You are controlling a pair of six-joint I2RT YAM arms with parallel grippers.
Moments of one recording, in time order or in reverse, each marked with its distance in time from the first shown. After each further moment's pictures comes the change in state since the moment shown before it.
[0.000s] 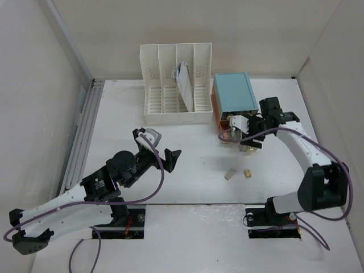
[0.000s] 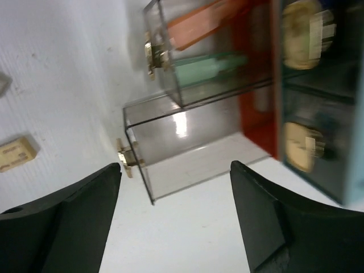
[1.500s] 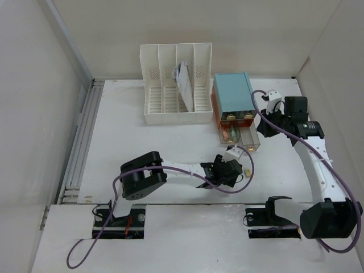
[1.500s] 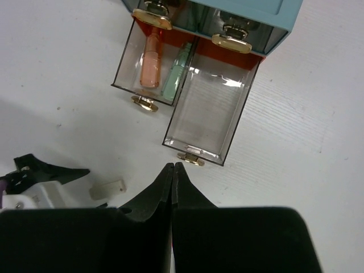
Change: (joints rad) left arm -0.210 1.359 0.473 0.142 0.018 -0.516; right arm -0.133 -0.298 0.015 0.101 -0.002 1.069
